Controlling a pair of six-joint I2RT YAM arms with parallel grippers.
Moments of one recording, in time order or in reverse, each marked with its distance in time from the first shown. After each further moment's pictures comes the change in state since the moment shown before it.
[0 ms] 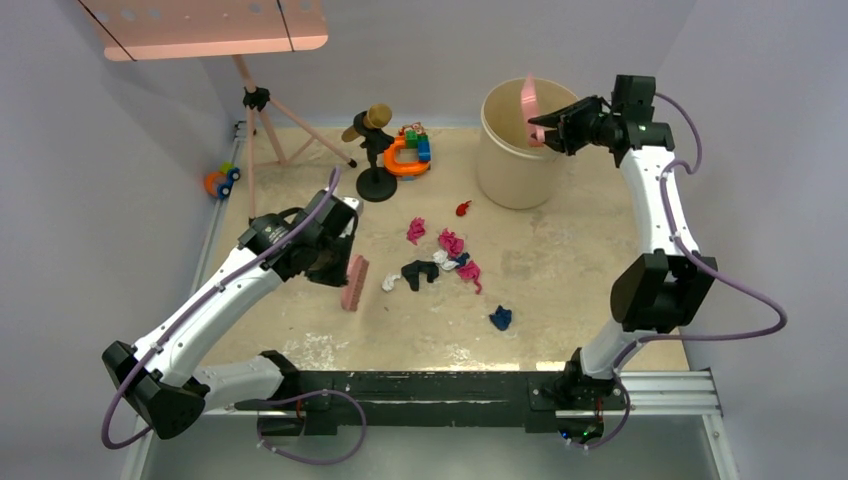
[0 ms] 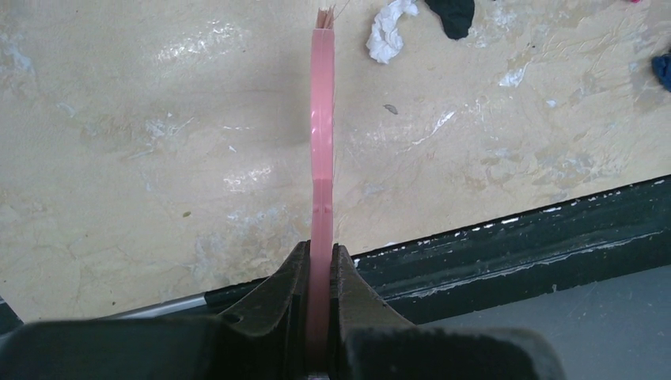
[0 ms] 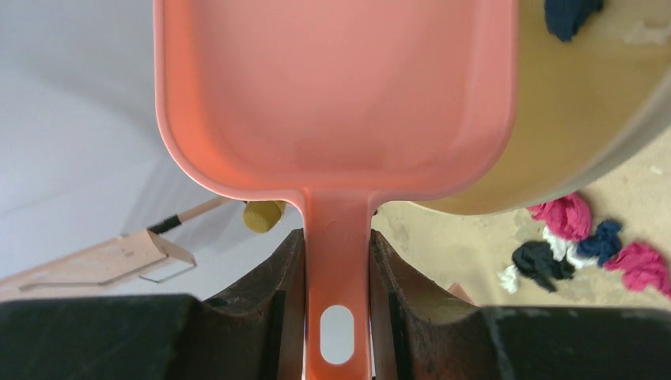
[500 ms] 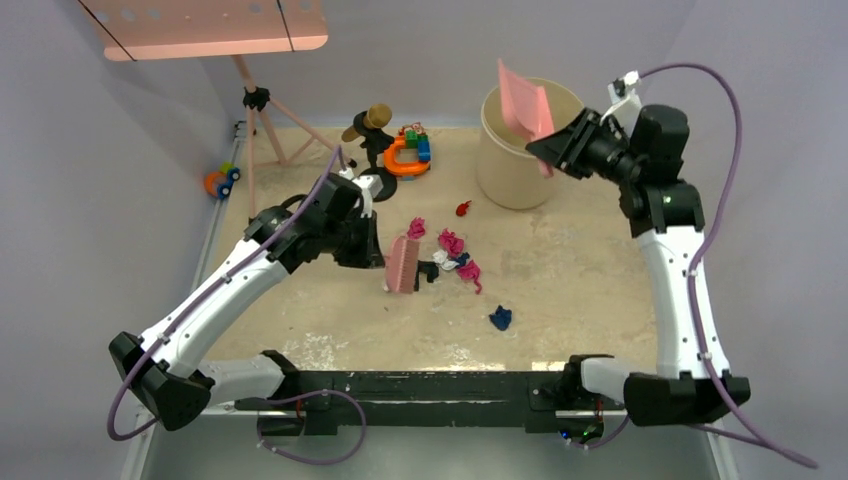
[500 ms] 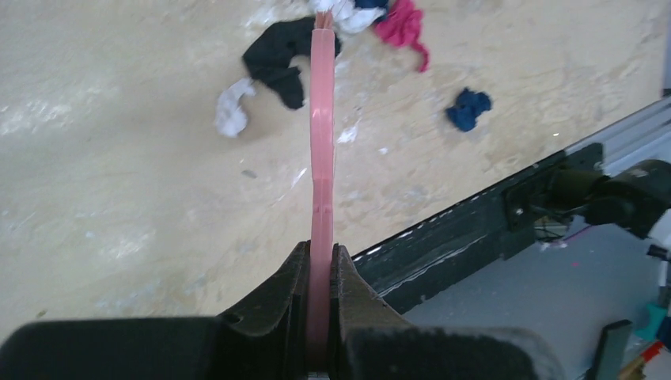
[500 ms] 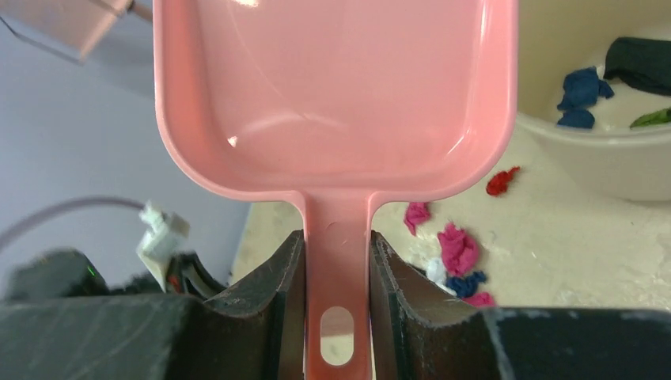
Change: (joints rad) left arm 0.000 0.028 0.032 0.204 0.216 -0.076; right arm 0.076 -0.433 -0.173 0.103 -0.021 -0.603
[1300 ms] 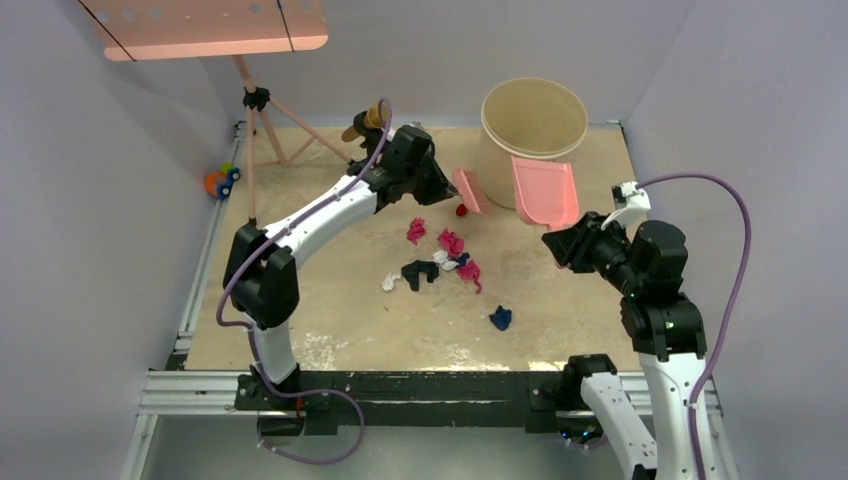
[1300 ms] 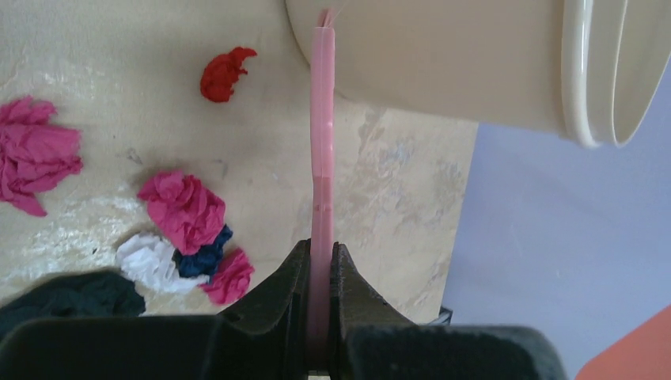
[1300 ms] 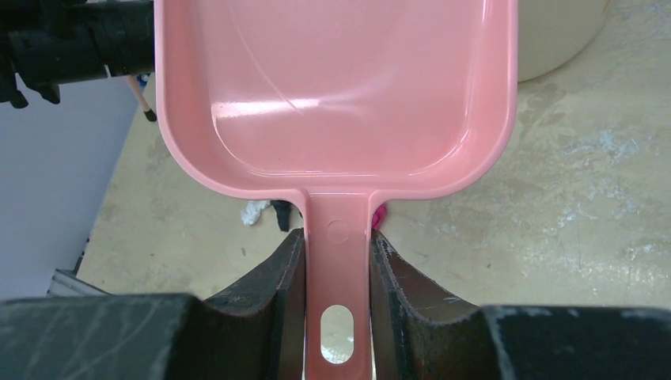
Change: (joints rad) left arm 0.004 0.643 0.334 0.567 -0.010 -0.526; right arm 0.060 -0.629 -0.572 -0.115 0.220 -0.264
